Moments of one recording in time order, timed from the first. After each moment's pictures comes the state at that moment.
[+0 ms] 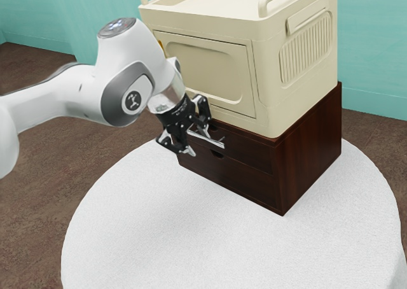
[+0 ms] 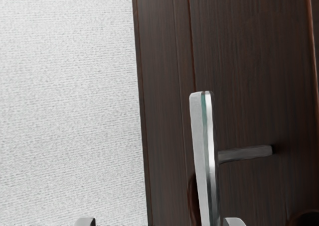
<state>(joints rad) -0.02 0.08 0.07 -1.73 -0.03 2.14 -1.34</state>
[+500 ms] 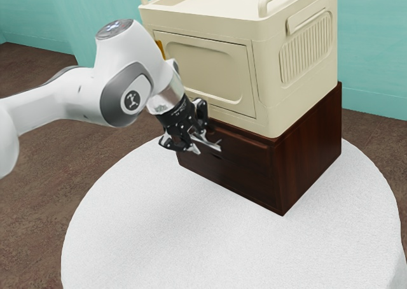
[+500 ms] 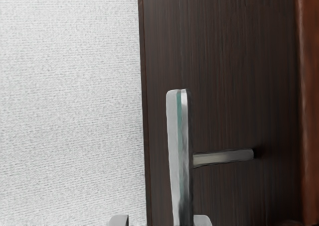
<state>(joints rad) -0.01 0.08 0.07 -1.73 -0.07 2.15 -1.35</state>
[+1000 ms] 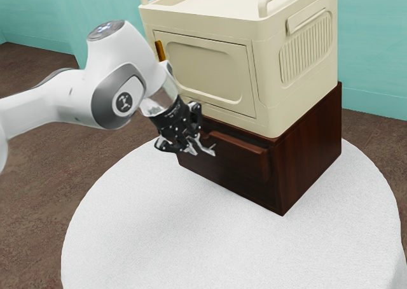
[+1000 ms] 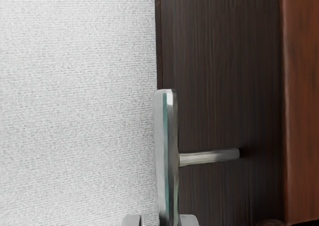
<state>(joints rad) -0.01 0.05 0.07 -1.77 -0.08 2.15 -1.35</state>
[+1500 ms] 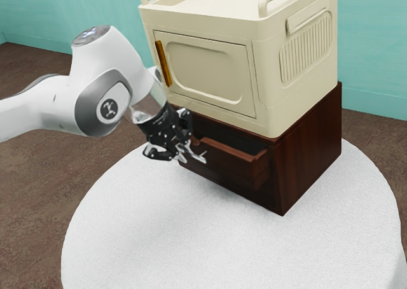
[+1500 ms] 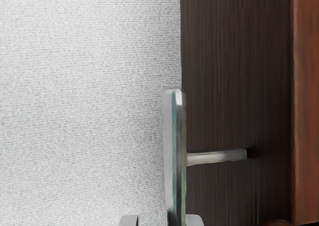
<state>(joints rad) 0.00 -0.04 0.07 -1.87 -0.08 2.15 -1.35</state>
